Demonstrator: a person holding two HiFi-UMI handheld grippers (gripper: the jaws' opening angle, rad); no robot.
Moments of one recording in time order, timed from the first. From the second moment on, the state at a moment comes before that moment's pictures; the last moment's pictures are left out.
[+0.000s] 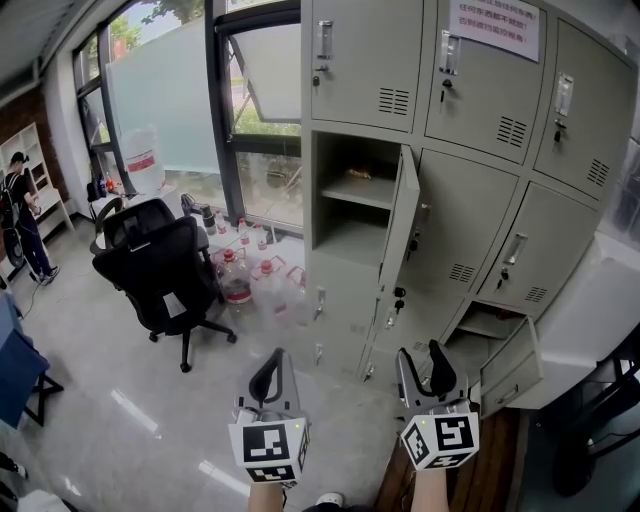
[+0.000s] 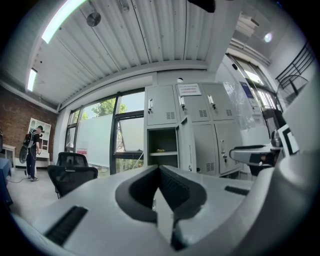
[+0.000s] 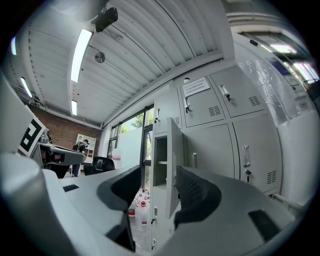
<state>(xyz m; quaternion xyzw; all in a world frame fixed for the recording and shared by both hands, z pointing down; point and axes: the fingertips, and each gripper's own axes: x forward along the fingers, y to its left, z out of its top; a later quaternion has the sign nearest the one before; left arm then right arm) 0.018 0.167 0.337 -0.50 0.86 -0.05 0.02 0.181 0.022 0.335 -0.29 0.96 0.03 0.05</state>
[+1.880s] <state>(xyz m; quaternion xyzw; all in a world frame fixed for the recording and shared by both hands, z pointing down) -0.067 0.026 0.339 -0.46 0.89 -0.06 -0.01 0.055 -0.111 0.336 -0.17 0.98 0.01 0.05</state>
